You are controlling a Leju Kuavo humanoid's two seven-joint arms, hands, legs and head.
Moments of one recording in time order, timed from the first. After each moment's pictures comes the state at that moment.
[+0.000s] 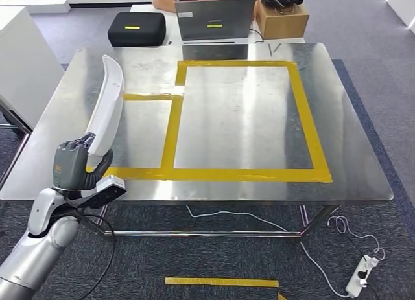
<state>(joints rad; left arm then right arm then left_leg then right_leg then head) -0.21 0.31 -0.20 -1.49 -0.90 0.54 -0.18 -0.02 0.10 0.52 -0.15 -0.29 -0.21 0.21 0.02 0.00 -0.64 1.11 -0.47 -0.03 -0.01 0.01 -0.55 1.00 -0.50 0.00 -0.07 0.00</state>
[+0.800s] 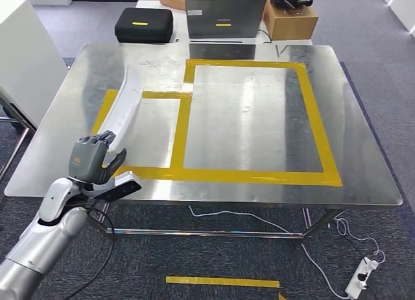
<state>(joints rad) -0.31 0.30 -0.27 -1.35 -0.99 0.47 -0.16 -0.03 0.10 0.54 -0.15 -0.26 -0.19 0.24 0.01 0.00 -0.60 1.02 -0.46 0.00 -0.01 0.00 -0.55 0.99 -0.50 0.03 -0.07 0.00</state>
